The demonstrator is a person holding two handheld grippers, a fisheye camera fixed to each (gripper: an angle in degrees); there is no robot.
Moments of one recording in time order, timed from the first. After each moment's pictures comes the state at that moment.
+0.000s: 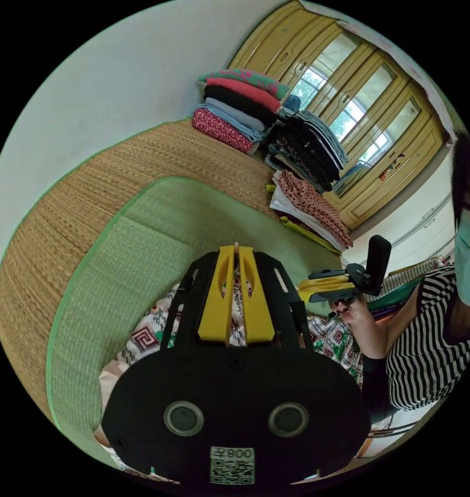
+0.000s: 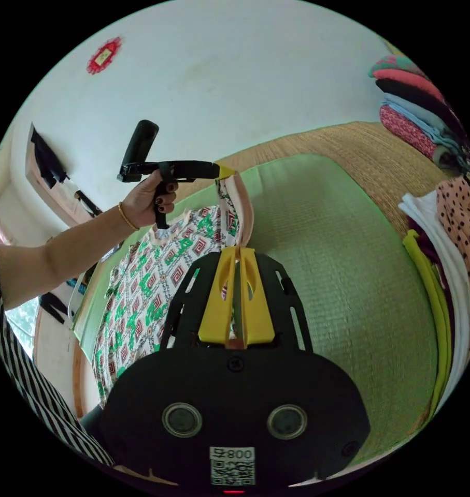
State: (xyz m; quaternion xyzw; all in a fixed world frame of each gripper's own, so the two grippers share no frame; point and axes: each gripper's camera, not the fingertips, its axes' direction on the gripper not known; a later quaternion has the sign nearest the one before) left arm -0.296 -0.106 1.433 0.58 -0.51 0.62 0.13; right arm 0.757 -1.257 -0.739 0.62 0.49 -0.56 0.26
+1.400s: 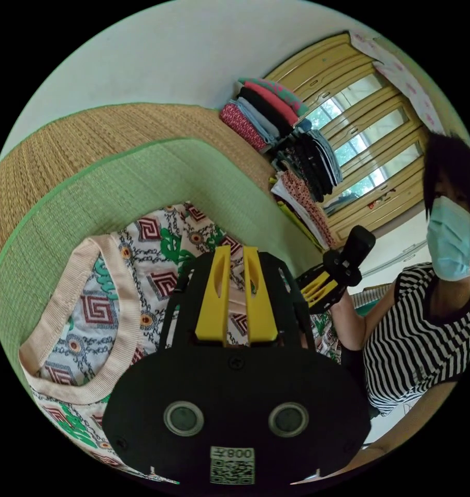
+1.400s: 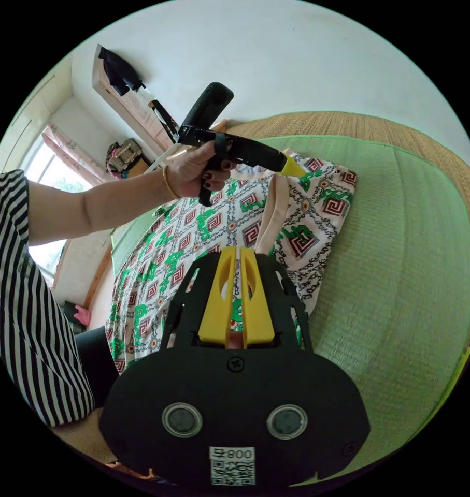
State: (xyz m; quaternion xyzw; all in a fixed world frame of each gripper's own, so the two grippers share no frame) left arm -0.390 -0.086 1.315 0.59 -0.41 0.66 0.21; right arm 0.687 -1.339 -0.675 0.36 0.65 -0.60 0.31
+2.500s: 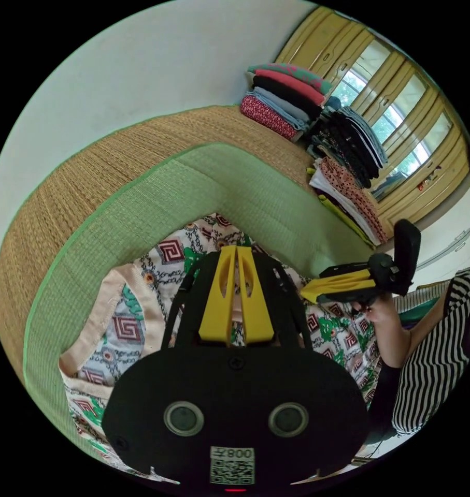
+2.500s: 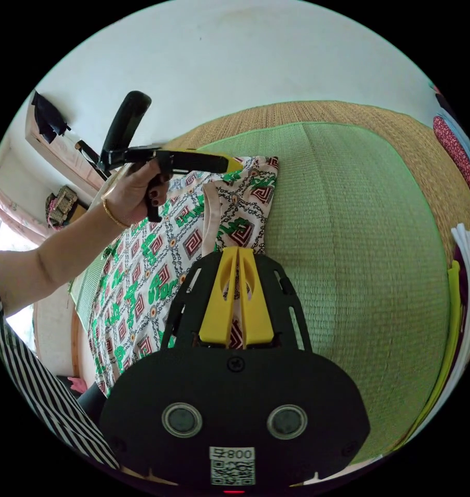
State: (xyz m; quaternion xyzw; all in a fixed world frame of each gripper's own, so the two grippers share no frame) left arm -0.488 -0.155 1.314 0.67 -0.48 0.55 0.14; right arm 0.644 -1.393 -0.669 0.54 0.60 -0.51 0.30
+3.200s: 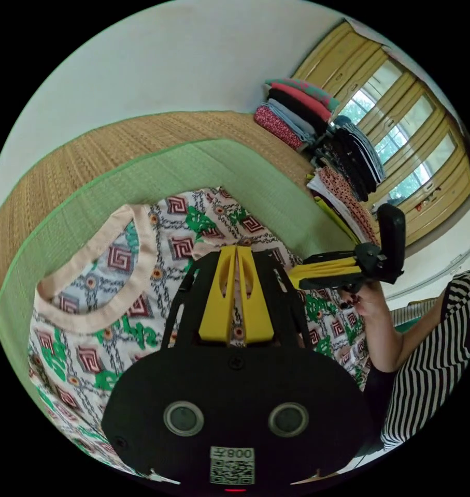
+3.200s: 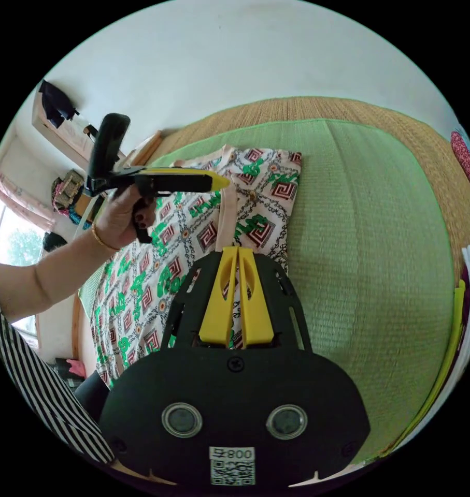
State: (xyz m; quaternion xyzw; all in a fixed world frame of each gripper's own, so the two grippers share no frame) left arm -0.680 -0.230 1.241 0.70 -0.41 0.56 0.16; right arm 0.622 -1.483 -0.632 0.50 0.63 -0.51 0.31
